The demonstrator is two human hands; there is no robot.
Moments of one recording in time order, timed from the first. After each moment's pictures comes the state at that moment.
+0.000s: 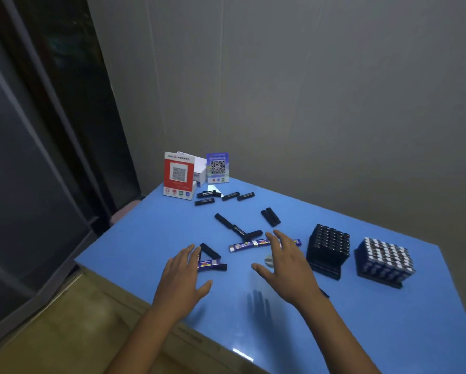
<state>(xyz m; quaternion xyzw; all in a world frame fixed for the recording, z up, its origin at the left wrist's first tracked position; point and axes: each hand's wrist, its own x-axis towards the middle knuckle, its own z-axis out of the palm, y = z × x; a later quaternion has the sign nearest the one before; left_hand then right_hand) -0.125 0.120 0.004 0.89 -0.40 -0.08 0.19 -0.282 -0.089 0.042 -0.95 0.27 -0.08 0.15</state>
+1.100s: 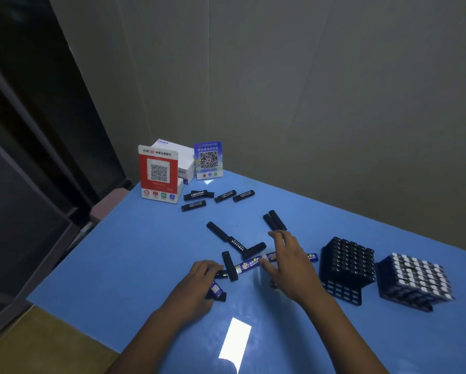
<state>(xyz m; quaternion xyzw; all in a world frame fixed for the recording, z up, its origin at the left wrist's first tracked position) -0.035 0.020 -0.073 0.81 -0.52 -0.20 0.19 -0.191 -0.183 -0.008 -0.93 0.30 -0.06 0.19</state>
